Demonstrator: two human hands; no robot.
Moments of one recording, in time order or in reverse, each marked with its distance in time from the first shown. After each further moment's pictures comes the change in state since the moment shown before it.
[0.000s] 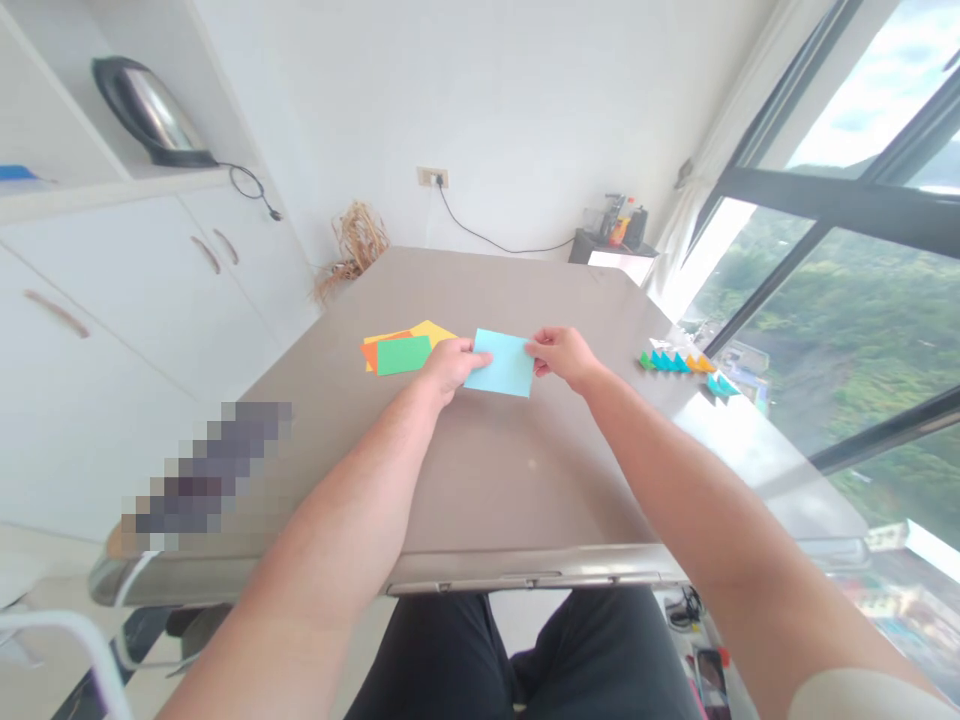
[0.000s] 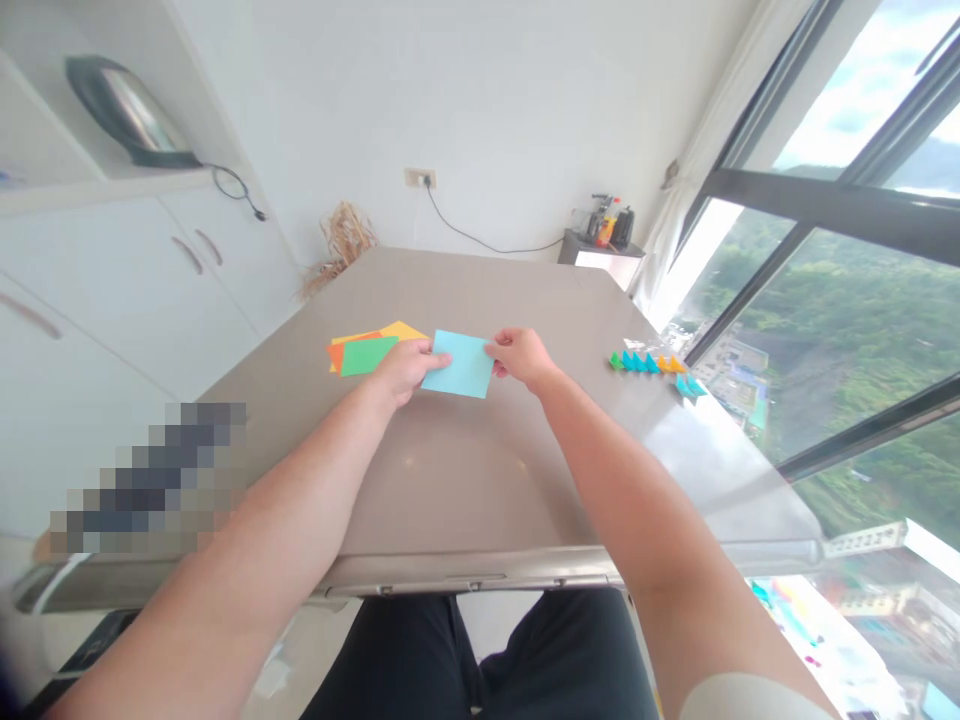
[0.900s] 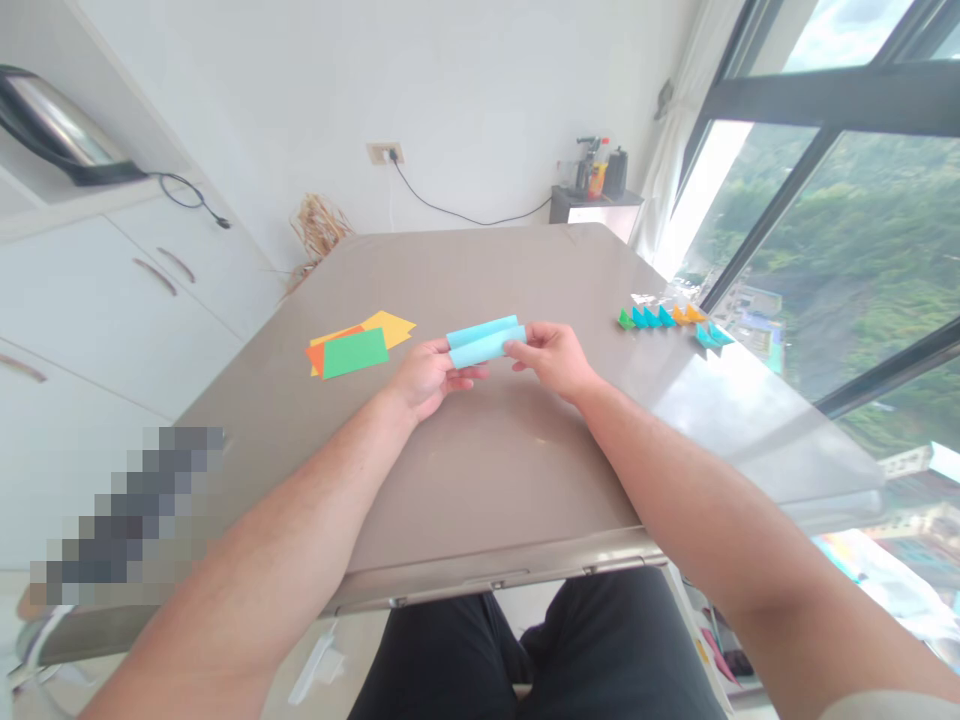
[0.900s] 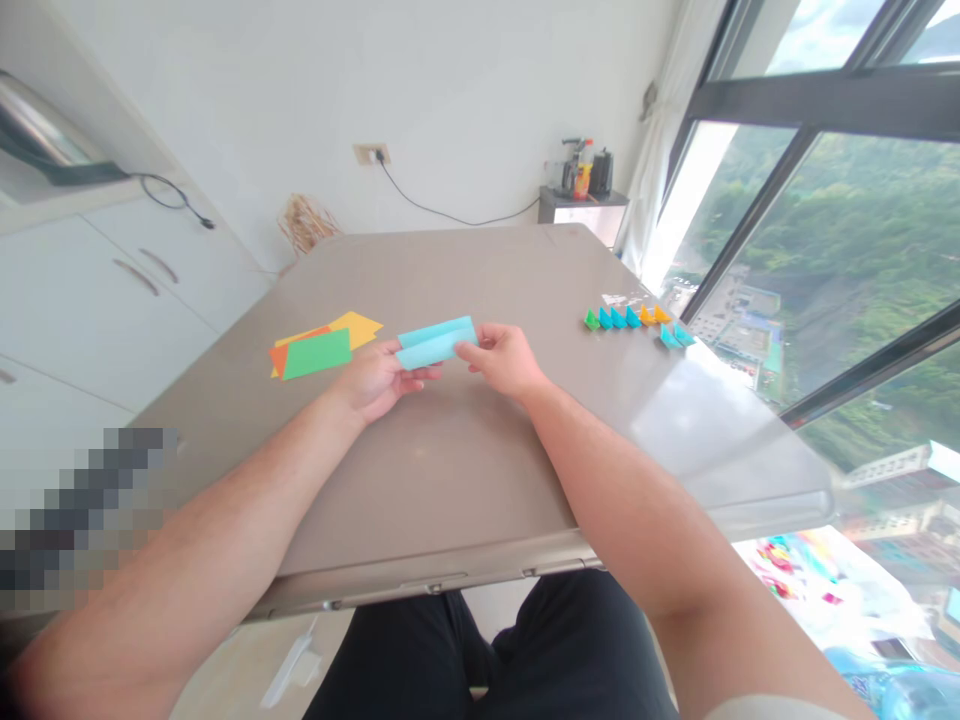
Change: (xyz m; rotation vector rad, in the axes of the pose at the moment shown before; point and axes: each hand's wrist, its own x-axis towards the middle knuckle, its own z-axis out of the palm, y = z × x) left_hand -0.021 -0.005 0.039 -0.146 -0.141 -0.078; right_hand -0.043 0.046 -0.014 0.225 0.066 -0.228
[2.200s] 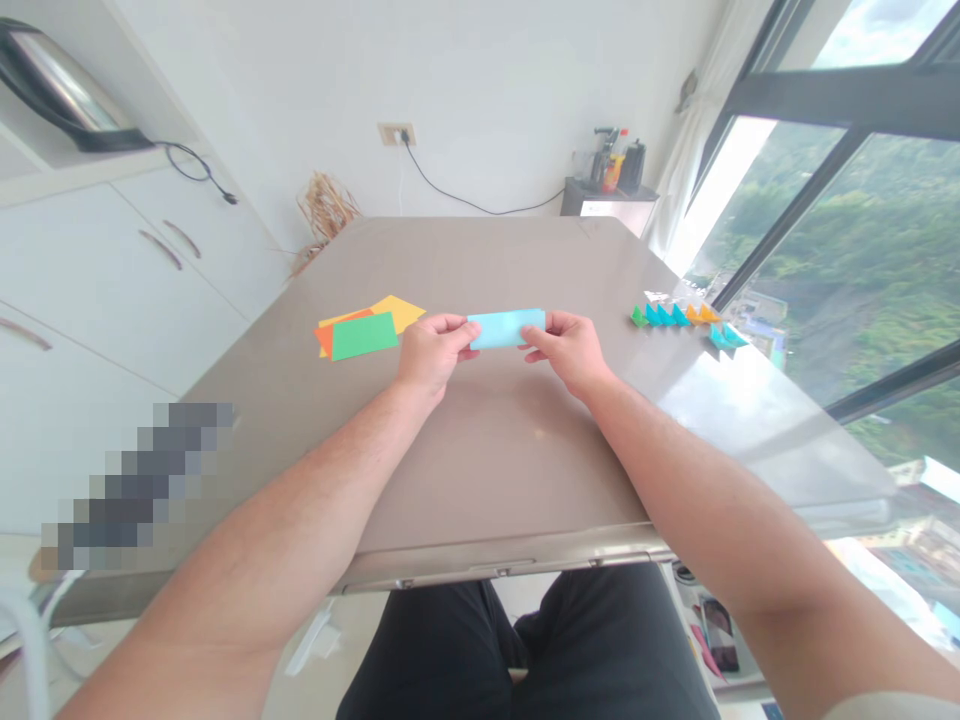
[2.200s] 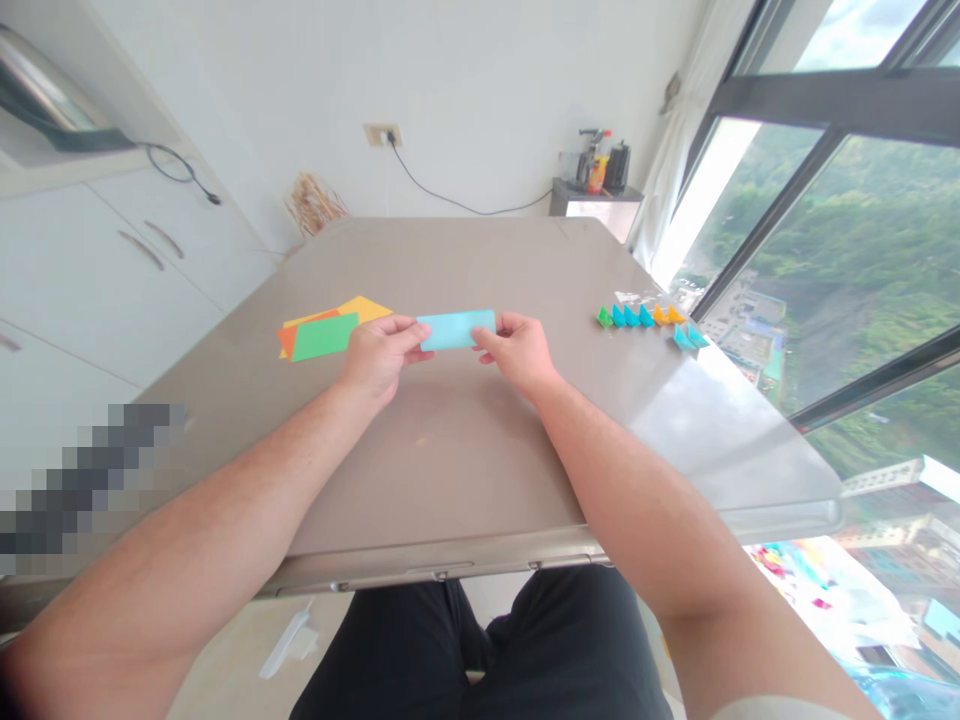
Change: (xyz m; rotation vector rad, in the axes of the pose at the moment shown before) left_hand -0.004 0.001 0.012 0.040 0.319 0.297; right_hand -0.002 -0.007 0.005 0.086 0.121 0.074
